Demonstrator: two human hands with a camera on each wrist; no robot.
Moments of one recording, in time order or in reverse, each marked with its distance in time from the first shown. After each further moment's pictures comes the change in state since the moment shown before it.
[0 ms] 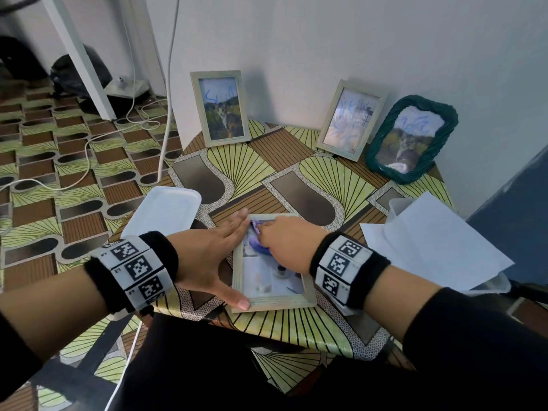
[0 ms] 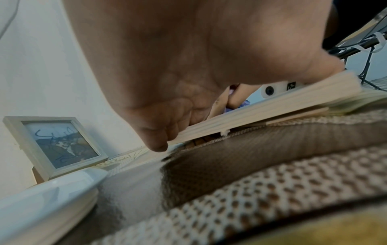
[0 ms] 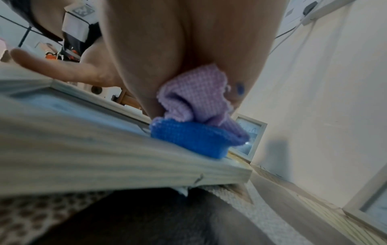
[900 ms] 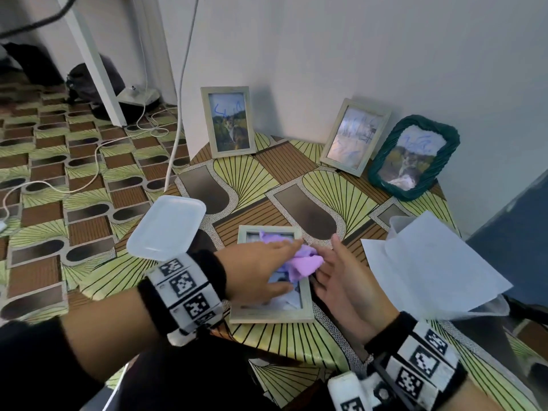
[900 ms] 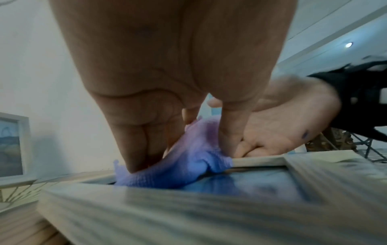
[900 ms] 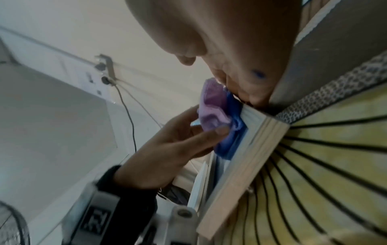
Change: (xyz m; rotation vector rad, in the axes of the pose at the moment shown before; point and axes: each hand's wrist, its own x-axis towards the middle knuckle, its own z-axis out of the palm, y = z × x) left_hand 0.021 0.064 -0.017 -0.107 0.208 0.132; right_hand -0.085 -0.009 0.039 2.372 0.462 0.499
